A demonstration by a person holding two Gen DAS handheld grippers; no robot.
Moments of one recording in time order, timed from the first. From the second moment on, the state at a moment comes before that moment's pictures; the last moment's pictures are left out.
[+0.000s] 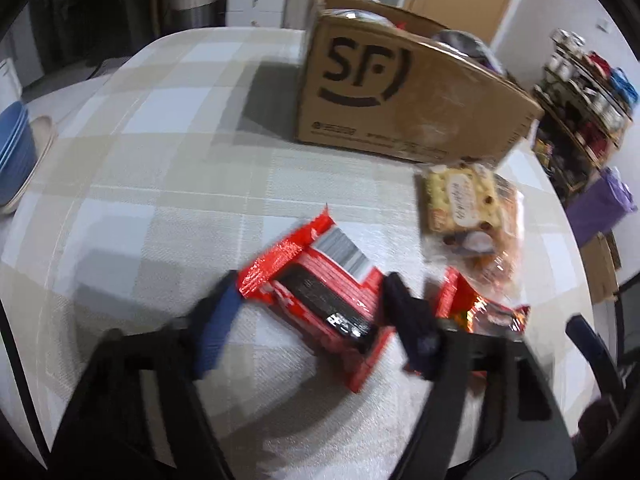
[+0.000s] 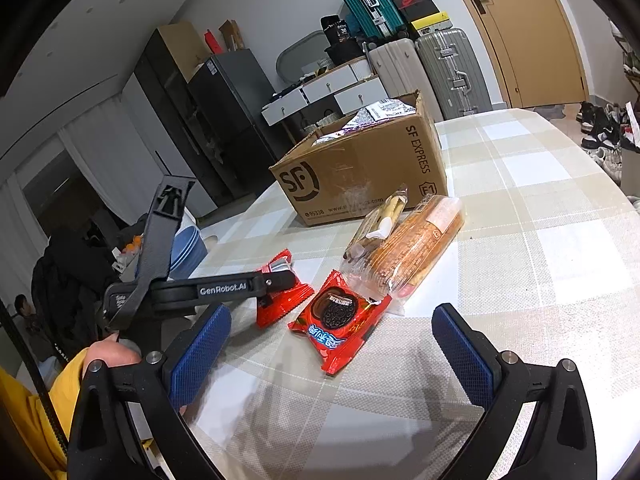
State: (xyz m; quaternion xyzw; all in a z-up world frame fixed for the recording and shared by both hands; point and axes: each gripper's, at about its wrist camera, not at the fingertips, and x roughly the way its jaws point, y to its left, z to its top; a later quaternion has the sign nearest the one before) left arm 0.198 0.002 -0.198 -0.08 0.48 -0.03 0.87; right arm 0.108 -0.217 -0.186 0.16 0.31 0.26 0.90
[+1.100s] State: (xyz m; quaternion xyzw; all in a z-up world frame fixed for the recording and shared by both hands) left arm 0.121 0.051 -0.181 -0.12 0.45 -0.10 0.88; right arm 0.163 -0.158 -0.207 0.08 0.43 0.23 0.87
